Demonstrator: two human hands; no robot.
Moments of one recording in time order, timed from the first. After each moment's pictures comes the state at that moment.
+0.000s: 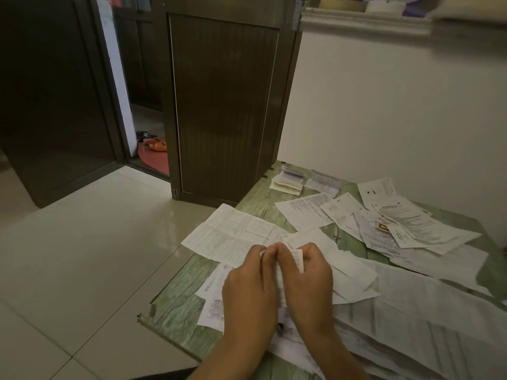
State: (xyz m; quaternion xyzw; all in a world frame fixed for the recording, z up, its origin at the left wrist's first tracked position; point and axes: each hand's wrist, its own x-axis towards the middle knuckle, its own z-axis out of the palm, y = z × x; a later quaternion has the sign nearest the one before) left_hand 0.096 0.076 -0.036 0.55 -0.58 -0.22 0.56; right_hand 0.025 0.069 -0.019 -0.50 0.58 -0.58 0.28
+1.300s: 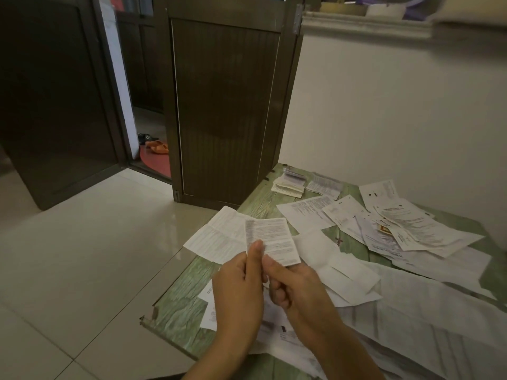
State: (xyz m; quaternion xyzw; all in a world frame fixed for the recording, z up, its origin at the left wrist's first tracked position) left_hand 0.110 0.068 -0.033 0.55 -0.49 -0.31 0.61; right_hand 0.018 0.068 -0.018 -0.42 0.45 -0.48 0.62
